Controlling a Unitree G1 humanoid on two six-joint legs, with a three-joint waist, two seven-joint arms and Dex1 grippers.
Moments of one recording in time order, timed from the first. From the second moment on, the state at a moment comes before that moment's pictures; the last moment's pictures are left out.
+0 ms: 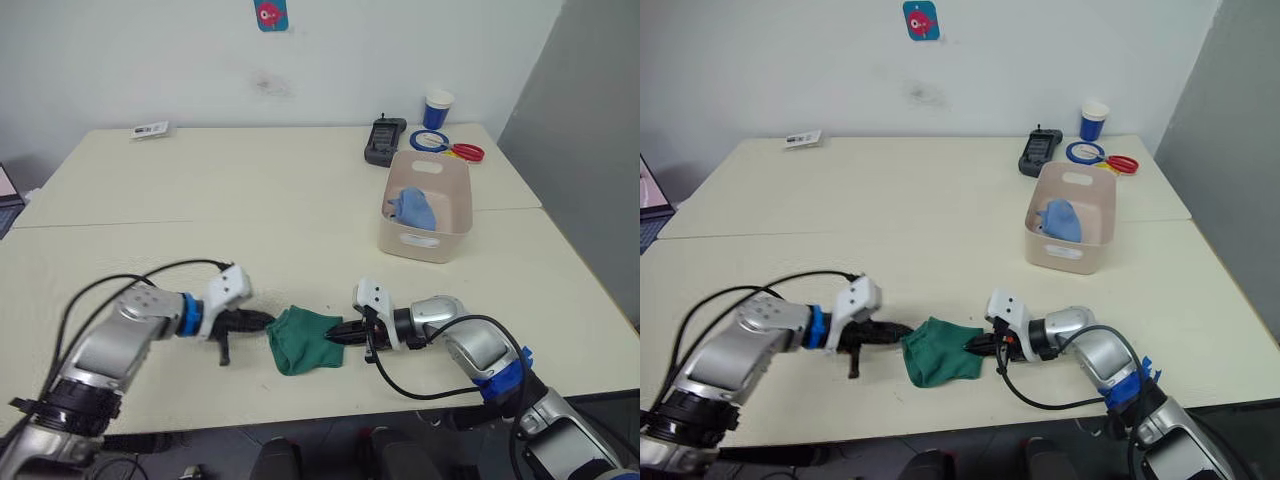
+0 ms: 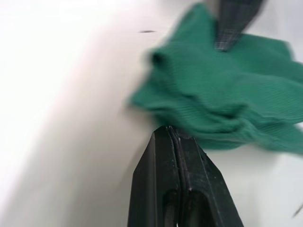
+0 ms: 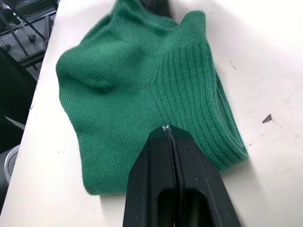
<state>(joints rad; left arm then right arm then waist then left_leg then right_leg) -0.35 0.86 -0.08 -0.01 -0.33 0.45 -1.21 -0.50 -0.39 0.48 0.04 0.27 0.51 0.98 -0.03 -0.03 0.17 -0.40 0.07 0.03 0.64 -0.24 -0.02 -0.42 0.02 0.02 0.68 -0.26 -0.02</state>
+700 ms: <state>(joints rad) -0.24 0.79 -0.21 -0.06 -0.20 0.21 -1.14 -0.47 -0.39 0.38 -0.13 0.36 0.86 0.95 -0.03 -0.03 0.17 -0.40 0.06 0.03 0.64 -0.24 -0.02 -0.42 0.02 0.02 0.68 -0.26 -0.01</state>
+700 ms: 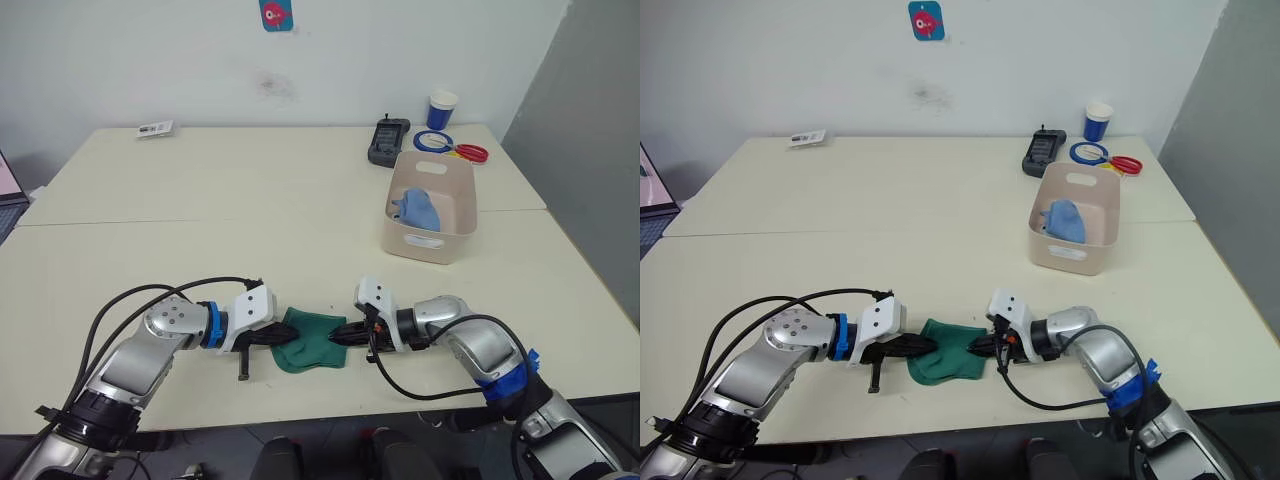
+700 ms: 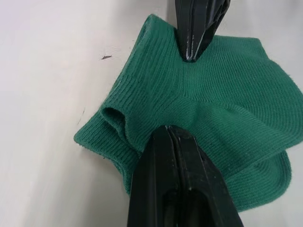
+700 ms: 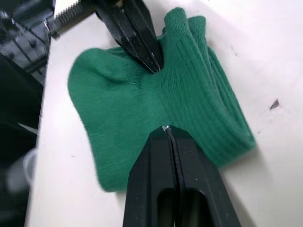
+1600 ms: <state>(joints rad) -0.18 0.78 -0.18 -0.11 -0.20 0.24 -1.12 -0.55 -0.06 -0.08 0.02 0.94 1.61 0.33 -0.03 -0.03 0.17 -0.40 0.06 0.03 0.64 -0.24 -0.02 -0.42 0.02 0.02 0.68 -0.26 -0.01</state>
